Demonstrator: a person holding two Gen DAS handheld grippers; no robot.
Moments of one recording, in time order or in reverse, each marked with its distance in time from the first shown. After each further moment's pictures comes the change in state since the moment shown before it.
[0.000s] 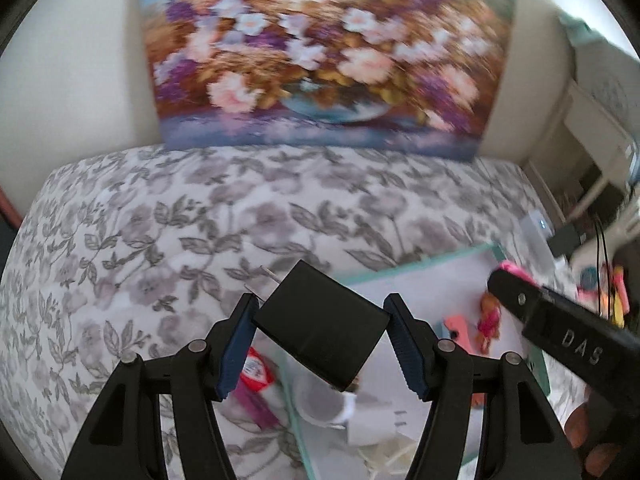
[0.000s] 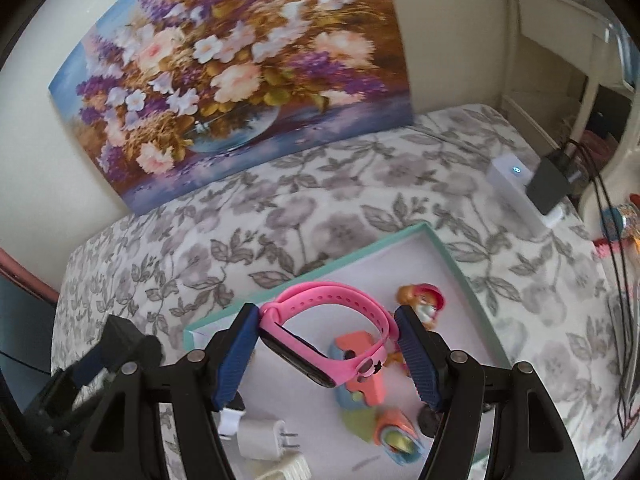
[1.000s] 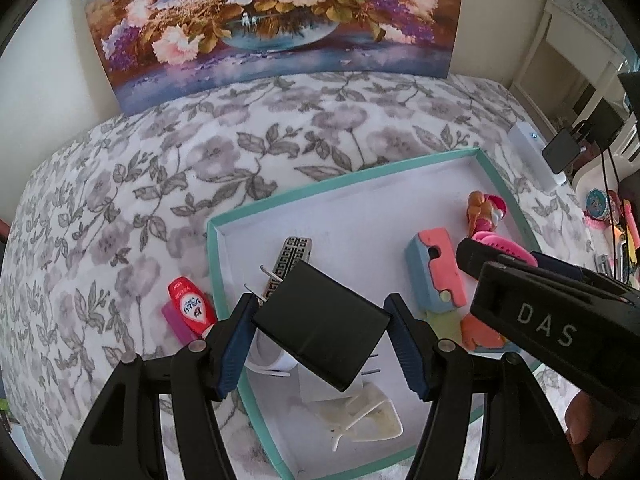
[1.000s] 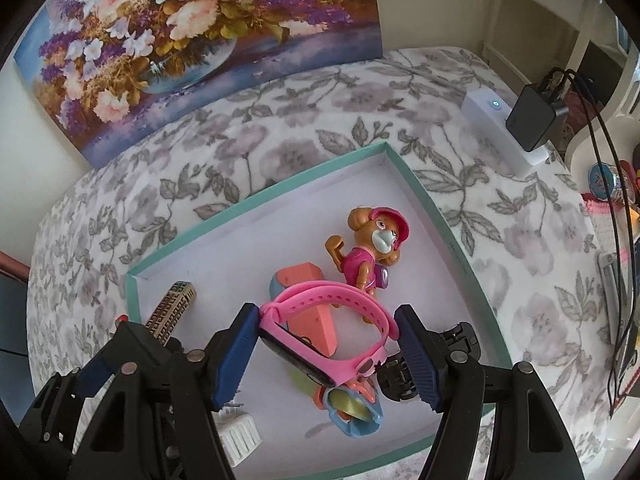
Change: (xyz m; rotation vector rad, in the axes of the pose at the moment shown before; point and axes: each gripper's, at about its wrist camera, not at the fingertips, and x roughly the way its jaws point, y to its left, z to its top) left arm 0.032 -0.046 -0.045 0.103 0.171 0.025; right arm 0.032 -0.024 -0.031 -0.003 0.176 -0.093
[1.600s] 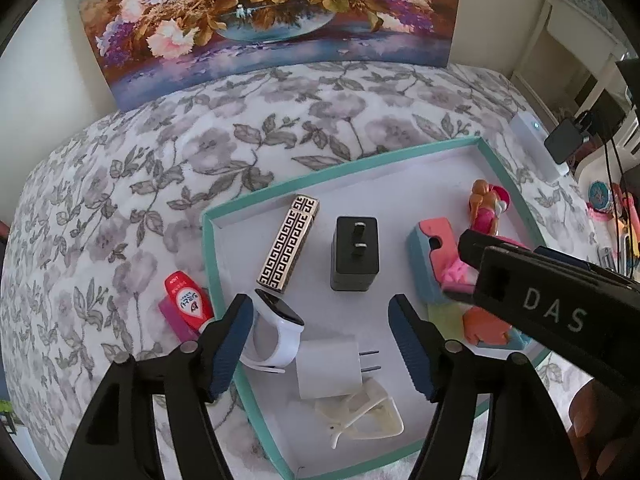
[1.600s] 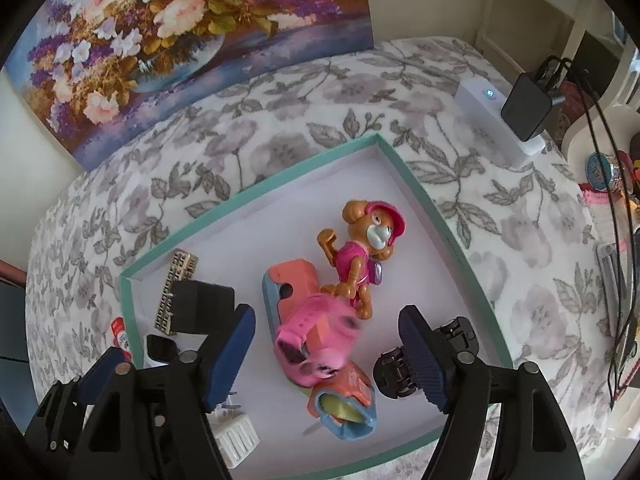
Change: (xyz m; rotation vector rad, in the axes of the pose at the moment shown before) left arm 0.002 -0.002 -0.001 0.010 0.023 0.007; right arm 0.001 -0.004 0.002 0.030 0.021 -0.011
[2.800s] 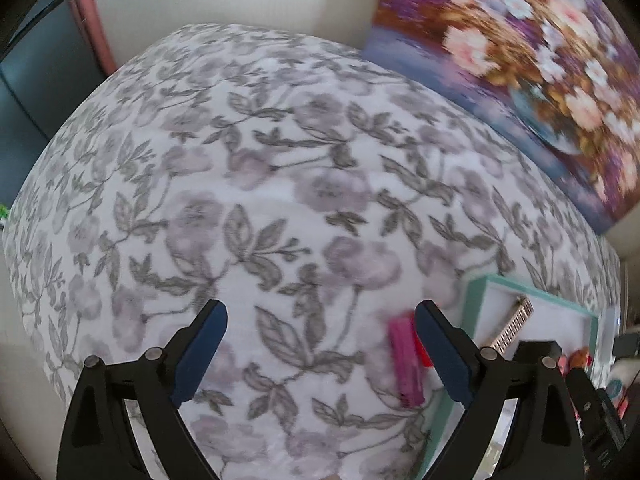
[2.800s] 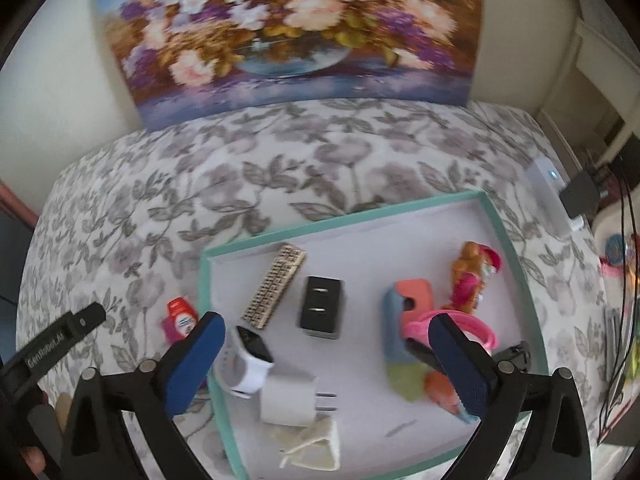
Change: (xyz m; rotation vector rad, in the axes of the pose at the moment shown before) left arm -0.013 0.213 -0.036 -0.647 0.001 0.156; right arm -0.018 0.109 -0.019 -0.244 -0.089 0.009
